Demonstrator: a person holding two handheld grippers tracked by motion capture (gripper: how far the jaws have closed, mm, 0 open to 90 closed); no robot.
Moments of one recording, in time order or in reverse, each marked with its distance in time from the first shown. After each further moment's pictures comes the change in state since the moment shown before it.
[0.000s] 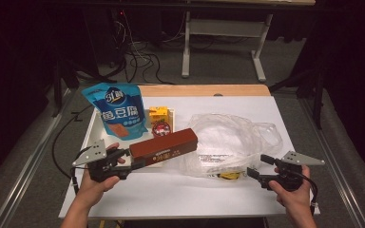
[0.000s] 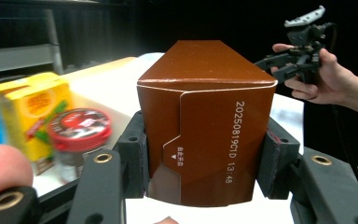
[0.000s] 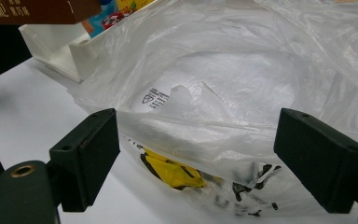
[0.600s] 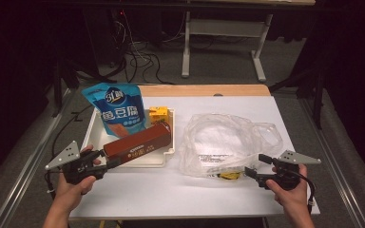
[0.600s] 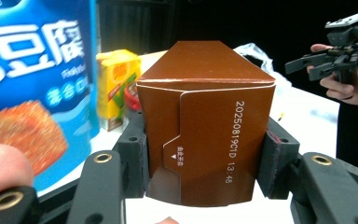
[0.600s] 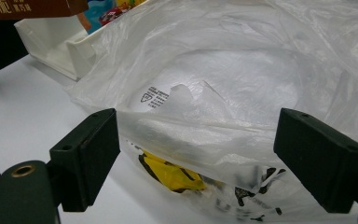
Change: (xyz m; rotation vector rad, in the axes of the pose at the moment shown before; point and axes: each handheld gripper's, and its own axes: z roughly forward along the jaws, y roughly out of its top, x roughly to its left) left arm 0.025 -0.021 -0.053 0.010 0.127 -0.057; right arm 0.000 0.000 0.007 0.010 -0.002 -0.004
